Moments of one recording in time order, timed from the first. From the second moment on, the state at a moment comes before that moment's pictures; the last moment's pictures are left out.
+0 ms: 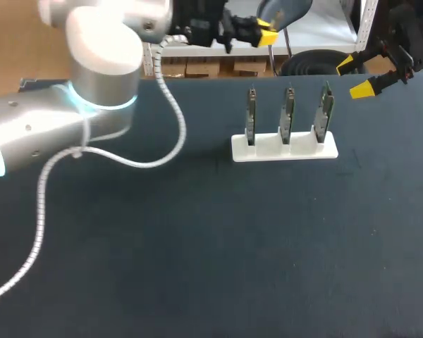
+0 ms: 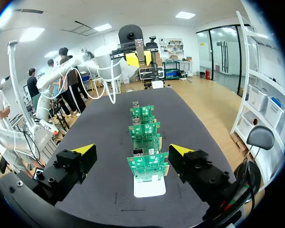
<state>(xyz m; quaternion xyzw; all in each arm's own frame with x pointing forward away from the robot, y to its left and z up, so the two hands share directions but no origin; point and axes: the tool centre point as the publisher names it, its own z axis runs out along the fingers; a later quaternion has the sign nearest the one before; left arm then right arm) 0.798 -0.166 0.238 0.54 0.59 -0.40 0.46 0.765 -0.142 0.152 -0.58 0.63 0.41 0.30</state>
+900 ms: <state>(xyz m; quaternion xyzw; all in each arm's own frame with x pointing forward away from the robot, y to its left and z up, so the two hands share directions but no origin) 0.776 -0.261 0.214 0.53 0.53 -0.48 0.45 0.765 -0.142 0.152 -0.58 0.63 0.41 0.30</state>
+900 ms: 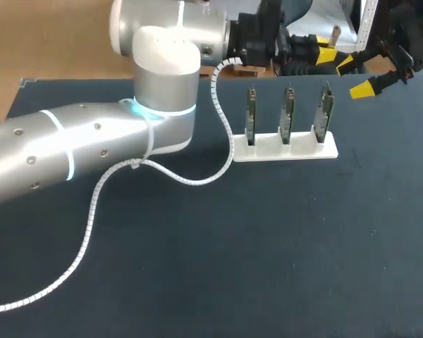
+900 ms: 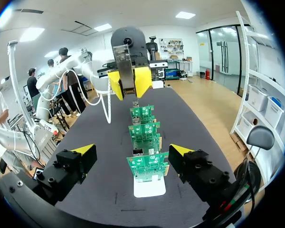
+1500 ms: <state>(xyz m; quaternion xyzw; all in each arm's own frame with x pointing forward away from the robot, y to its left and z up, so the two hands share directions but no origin) 0.775 -0.275 0.192 0.51 0.54 -0.48 0.46 0.765 -0.142 0.152 -0.58 0.63 0.41 0.30</state>
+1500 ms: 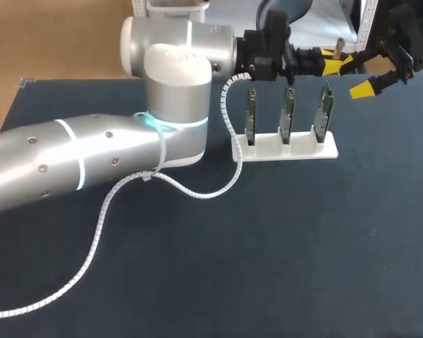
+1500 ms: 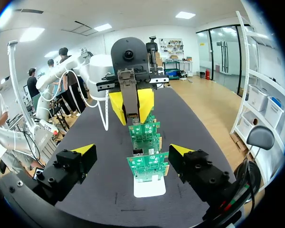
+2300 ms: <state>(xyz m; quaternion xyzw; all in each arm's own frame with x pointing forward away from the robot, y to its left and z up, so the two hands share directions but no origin) 0.773 -0.278 0.184 0.49 0.56 -0.47 0.47 0.765 -0.142 0.152 -0.58 0.63 0.41 0.30</state>
